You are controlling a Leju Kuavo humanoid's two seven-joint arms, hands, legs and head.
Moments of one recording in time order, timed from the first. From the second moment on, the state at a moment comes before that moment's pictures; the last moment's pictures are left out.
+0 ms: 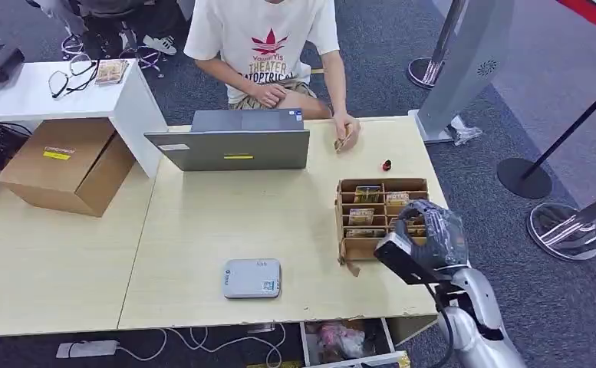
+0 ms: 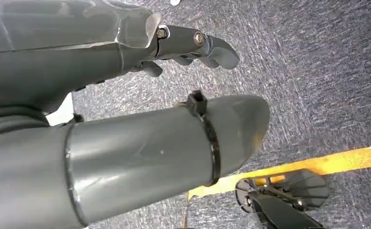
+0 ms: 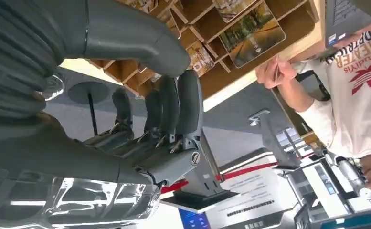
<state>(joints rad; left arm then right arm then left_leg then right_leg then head) -0.04 -0.14 0.50 -0.19 -0.91 0.31 -0.01 -0.06 -0.29 0.24 -1.49 0.82 -0.35 -0.18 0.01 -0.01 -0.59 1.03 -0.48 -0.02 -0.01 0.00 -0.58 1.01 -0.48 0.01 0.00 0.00</state>
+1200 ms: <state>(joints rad) -0.04 -0.14 0.50 -0.19 -0.93 0.30 0.00 -0.07 -0.29 0.24 -1.47 0.81 -0.31 -0.17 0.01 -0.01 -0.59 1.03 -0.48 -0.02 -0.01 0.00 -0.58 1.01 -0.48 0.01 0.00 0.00</state>
